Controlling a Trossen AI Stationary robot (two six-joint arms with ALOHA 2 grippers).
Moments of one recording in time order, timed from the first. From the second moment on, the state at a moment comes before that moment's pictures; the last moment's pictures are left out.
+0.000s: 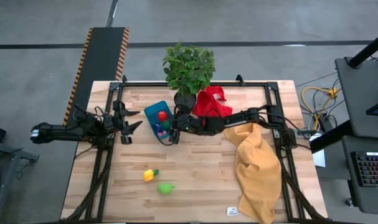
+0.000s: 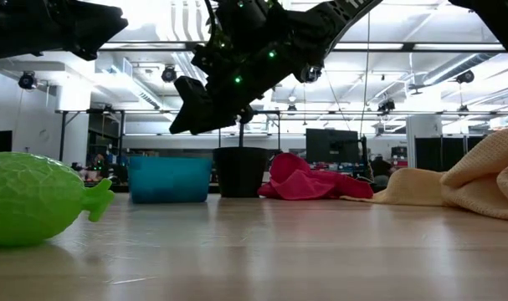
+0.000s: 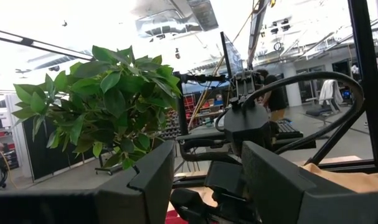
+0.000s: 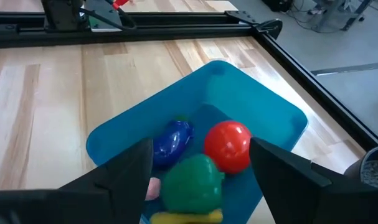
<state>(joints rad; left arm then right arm) -0.01 0.21 0.11 0.41 -0.21 0.27 -0.03 2.11 1.45 0.17 0.33 0.02</state>
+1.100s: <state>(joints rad) -0.01 0.21 0.11 0.41 -0.21 0.27 0.31 1.95 1.45 0.19 0.05 0.00</state>
